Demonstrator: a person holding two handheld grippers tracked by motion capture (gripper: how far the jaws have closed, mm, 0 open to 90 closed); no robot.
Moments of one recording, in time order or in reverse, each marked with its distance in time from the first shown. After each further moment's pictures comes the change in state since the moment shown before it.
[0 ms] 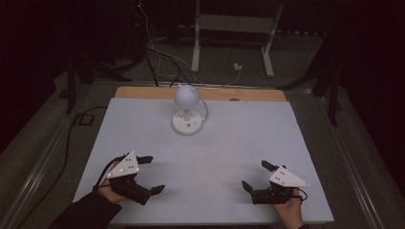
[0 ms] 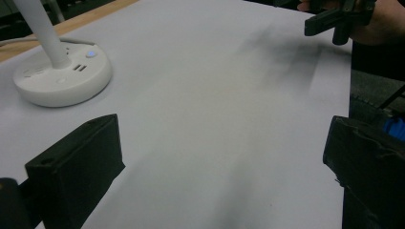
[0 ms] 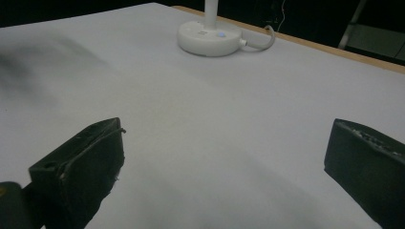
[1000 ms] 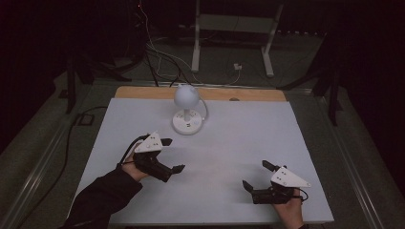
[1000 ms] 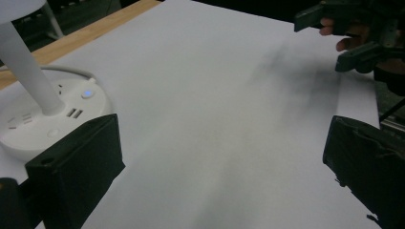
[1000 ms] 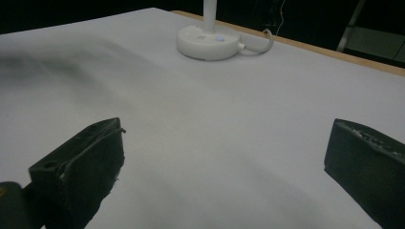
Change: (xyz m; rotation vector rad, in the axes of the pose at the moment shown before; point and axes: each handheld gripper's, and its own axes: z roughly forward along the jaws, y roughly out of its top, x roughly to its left) left arm 0.023 0.046 0.051 0.017 -0.020 0.008; right arm -0.001 0.000 -0.002 -0.014 -0.002 0.008
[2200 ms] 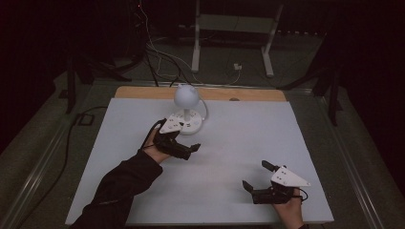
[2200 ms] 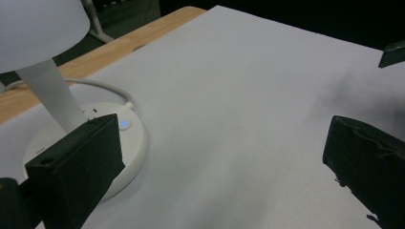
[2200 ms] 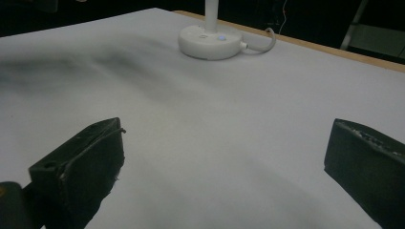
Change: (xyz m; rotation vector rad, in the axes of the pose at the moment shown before) left arm 0.026 0.029 0.058 -0.001 0.146 -0.060; right arm -0.001 0.000 0.000 0.002 0.012 0.010
